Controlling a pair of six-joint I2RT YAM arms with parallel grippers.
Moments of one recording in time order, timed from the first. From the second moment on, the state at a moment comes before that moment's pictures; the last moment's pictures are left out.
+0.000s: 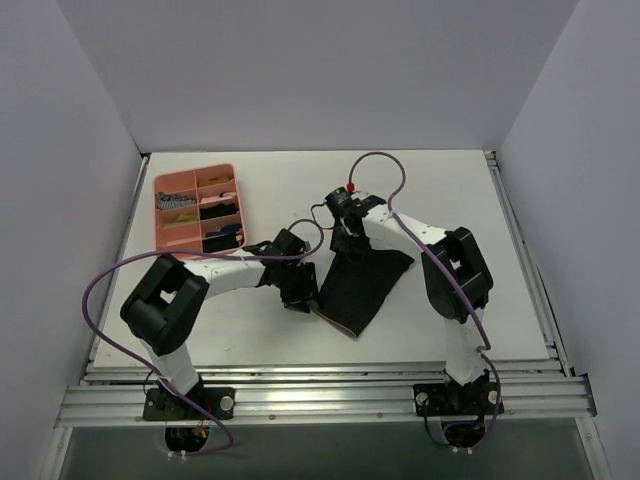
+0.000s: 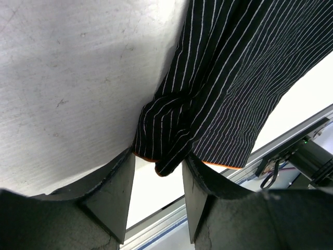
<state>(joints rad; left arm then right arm) -0.68 1.76 0.99 -0.36 0.35 -0.78 0.60 2.00 1.49 -0.70 0.24 0.76</state>
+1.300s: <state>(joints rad) -0.66 1.78 1.00 -0.25 0.33 -0.69 0.61 2.14 1.59 -0.70 0.29 0.79</state>
